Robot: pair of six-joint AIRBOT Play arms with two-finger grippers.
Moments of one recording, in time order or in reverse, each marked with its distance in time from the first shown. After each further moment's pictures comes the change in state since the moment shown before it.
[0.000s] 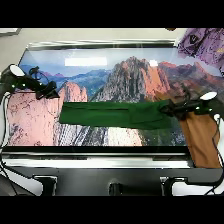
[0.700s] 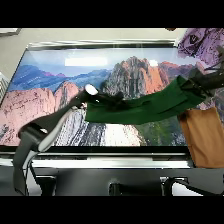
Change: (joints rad) left arm -0.678 -0.243 0.000 -0.605 0.539 -0.084; right arm 0.003 0.167 0.503 -0.198 0.330 0.328
